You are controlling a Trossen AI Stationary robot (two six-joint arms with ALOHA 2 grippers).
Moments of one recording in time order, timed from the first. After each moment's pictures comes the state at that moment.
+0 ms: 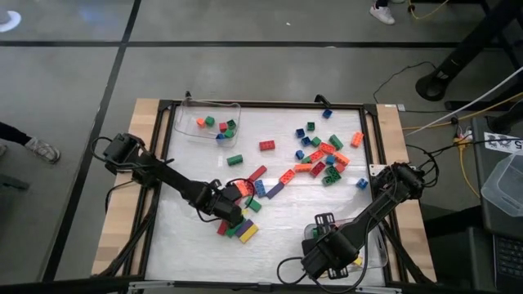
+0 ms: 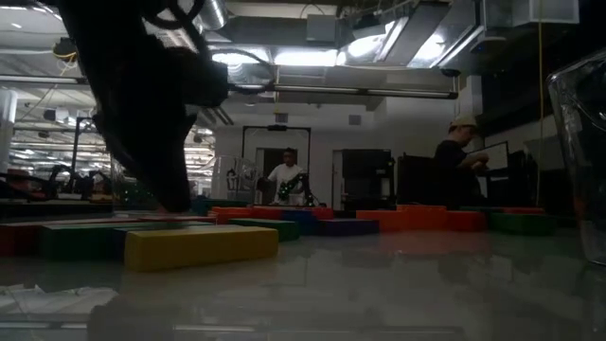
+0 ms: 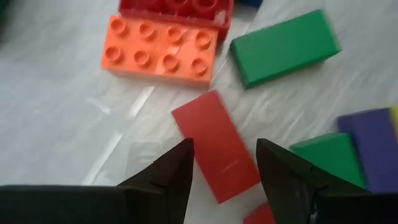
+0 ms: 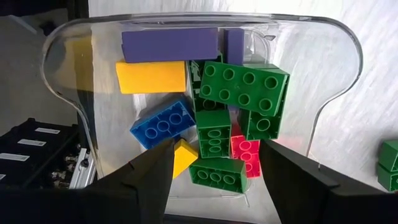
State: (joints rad) left arm -0.41 1.72 0.98 -0.53 -0.37 -0.97; right arm 0.73 1.97 1.81 -1.45 -0.08 0.54
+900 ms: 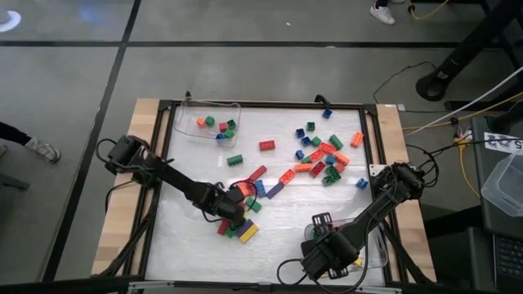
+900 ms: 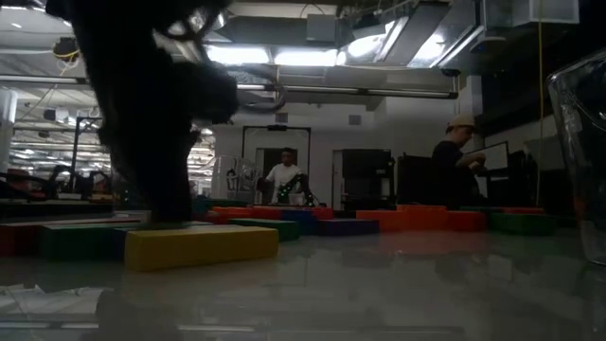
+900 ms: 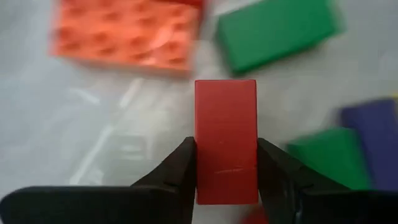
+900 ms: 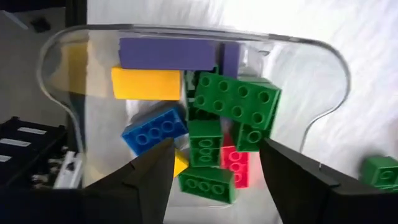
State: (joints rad) left arm -0.41 1.76 0.99 -0.46 -0.27 -0.93; right arm 0.73 1.97 1.80 -1.43 -0.03 0.47
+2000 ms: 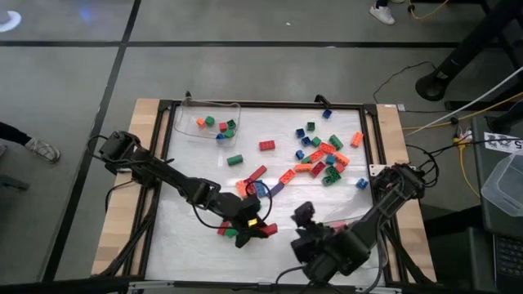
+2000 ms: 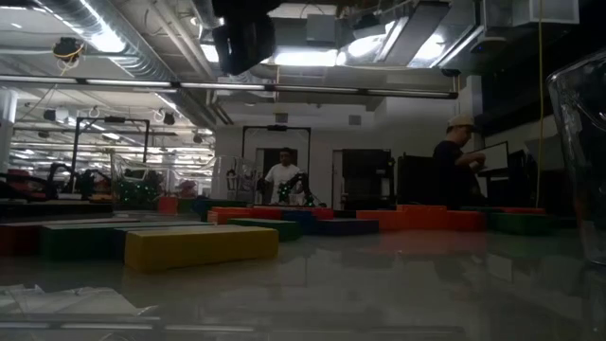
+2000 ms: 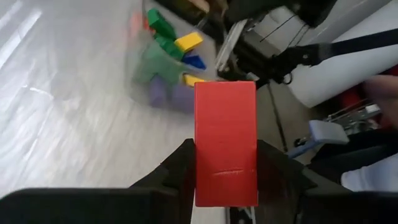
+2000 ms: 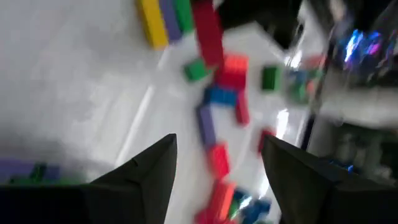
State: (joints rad) left arm -0.40 1.67 1.03 0.23 -0.01 -0.73; right arm 0.75 1.97 1.97 -1.36 0.67 0.09
